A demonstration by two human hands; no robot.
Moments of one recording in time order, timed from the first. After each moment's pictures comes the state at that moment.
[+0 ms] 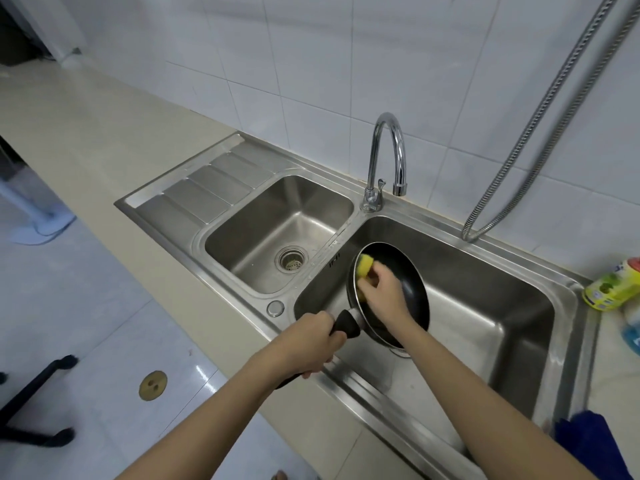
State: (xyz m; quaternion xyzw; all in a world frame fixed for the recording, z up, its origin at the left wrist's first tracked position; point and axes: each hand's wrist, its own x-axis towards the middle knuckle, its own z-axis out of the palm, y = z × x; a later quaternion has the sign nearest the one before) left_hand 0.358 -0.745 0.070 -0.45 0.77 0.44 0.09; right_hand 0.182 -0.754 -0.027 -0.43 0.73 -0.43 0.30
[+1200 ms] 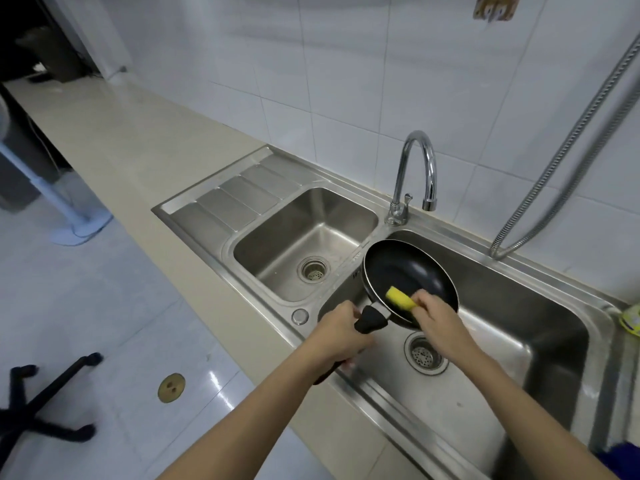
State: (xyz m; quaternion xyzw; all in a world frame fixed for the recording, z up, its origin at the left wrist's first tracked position) left_hand 0.351 -0.757 0.057 -0.52 0.67 0.53 0.00; right_hand 0.151 -0.712 -0.014 -0.54 0.75 -0.29 0.24
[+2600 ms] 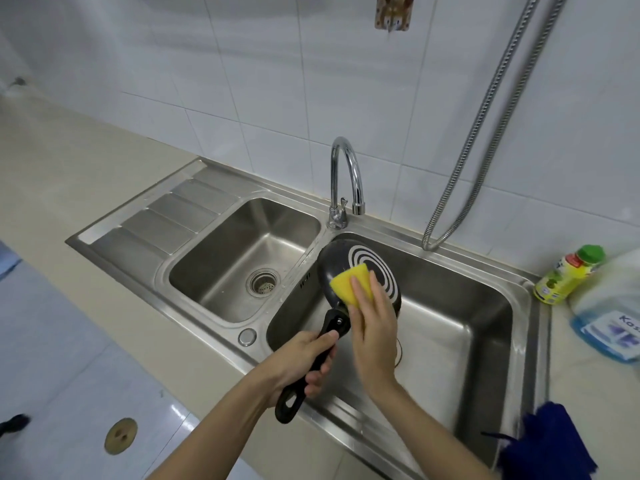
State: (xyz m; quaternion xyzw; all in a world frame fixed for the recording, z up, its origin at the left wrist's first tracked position) left_hand 0.336 -0.749 0.047 -0.40 0.49 0.77 0.00; right_hand 0.201 -0.699 -0.017 -0.47 0.74 -0.48 0.03
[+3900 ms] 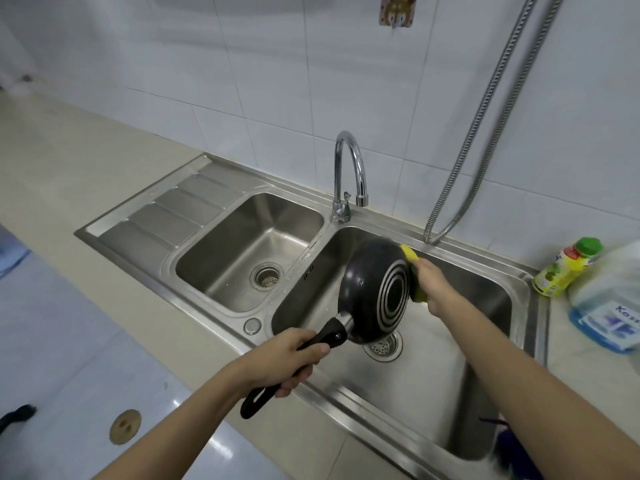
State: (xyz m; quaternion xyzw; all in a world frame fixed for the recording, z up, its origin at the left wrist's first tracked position) left_hand 0.371 -0.747 0.062 -0.36 0.68 0.63 0.07; right_hand 0.076 -0.727 0.004 -0.12 0.73 -0.53 0.42
